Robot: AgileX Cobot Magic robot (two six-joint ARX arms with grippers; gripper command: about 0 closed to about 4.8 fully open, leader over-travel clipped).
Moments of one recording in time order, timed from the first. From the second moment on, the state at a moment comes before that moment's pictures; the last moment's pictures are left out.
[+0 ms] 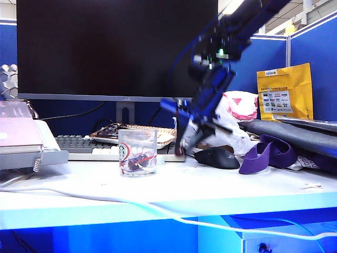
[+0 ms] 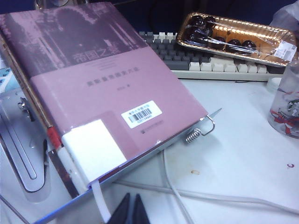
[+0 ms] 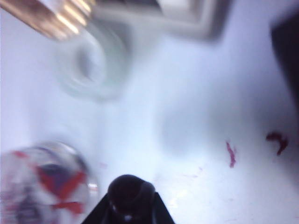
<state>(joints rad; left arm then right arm) -0.03 0.00 0.01 -0.16 0.00 0.01 0.39 2.37 2.17 -0.93 -0.33 0.36</state>
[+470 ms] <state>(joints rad) -0.03 0.00 0.01 -0.16 0.00 0.01 0.38 2.38 2.43 -1.12 -0.34 0.33</state>
